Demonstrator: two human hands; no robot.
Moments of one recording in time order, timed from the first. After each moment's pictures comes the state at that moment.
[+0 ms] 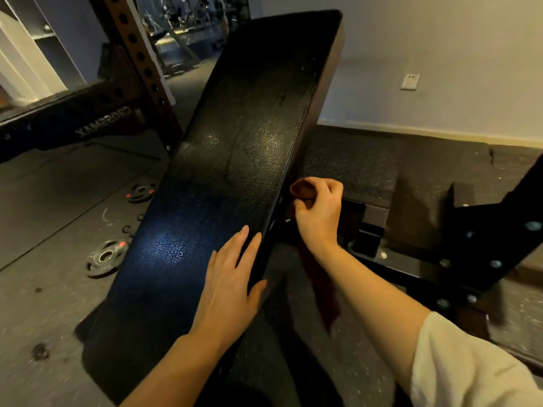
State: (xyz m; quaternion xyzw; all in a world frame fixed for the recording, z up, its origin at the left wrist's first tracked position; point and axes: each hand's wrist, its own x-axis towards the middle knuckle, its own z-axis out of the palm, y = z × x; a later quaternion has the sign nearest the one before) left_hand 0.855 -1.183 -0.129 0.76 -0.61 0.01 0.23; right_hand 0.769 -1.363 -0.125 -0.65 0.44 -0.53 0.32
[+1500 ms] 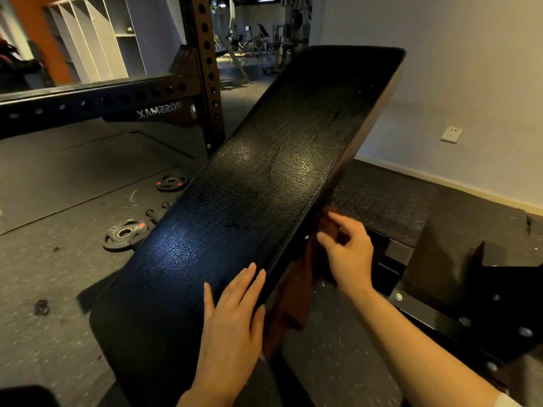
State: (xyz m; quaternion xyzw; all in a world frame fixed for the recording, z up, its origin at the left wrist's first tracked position) left_hand 0.826 -1.134 -0.184 0.80 -0.50 0.09 0.32; right_hand 0.745 -1.332 -0.146 -0.67 0.37 -0.48 0.43
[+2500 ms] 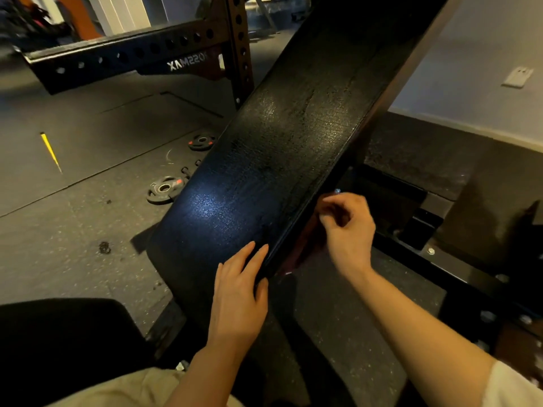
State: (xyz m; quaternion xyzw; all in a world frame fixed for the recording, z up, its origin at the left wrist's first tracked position) left_hand 0.816 -1.068 -0.206 0.85 -0.40 0.02 0.34; right_hand 0.748 -1.256 -0.182 -0.71 0.29 -0.49 0.41
